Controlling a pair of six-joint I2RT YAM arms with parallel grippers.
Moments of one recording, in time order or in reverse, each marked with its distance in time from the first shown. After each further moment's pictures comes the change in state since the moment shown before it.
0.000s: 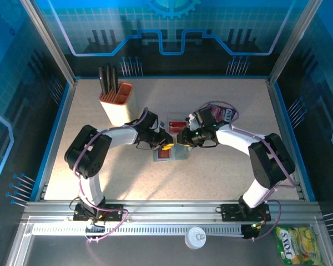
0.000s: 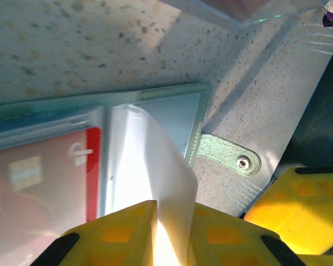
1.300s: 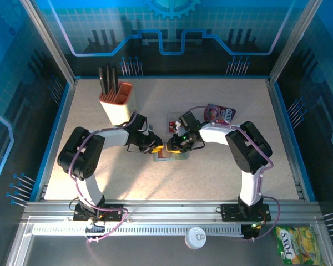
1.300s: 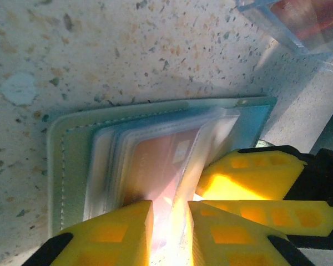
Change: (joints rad) left arm 0.112 -0.064 -0.118 -0.047 -0.011 0.058; right arm 0.096 0.268 0.129 0.005 -0.035 -0.006
